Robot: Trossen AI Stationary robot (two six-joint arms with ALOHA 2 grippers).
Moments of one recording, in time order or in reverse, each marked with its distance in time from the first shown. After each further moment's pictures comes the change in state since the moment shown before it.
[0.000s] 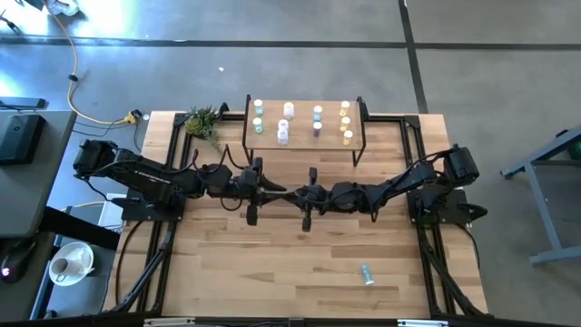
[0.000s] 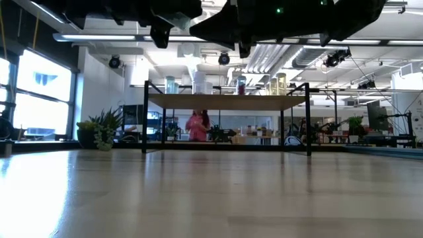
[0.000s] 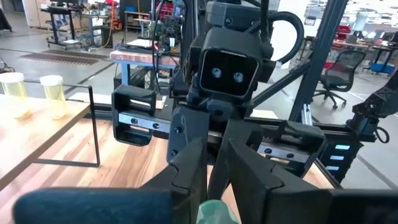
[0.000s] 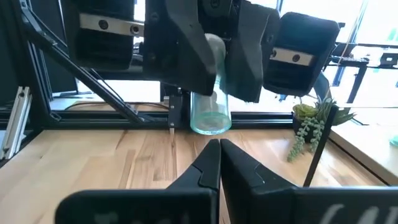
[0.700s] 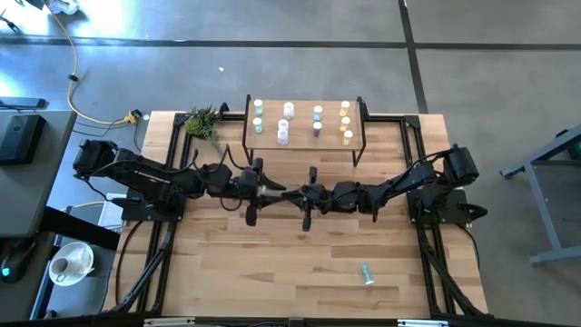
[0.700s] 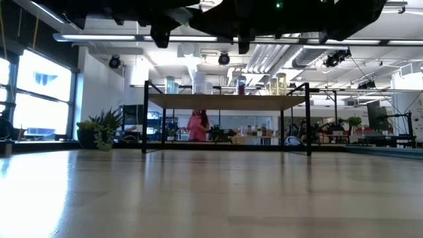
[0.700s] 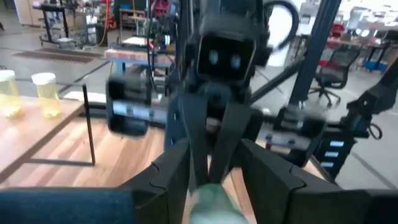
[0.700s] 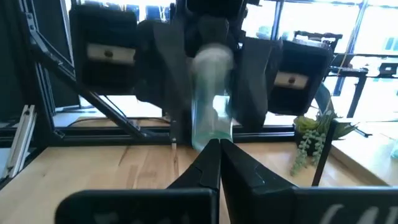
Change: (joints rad) left arm 0.000 0.000 0.000 -0.006 0.027 0.001; right arm 0.000 0.001 0.002 0.065 -0.002 0.000
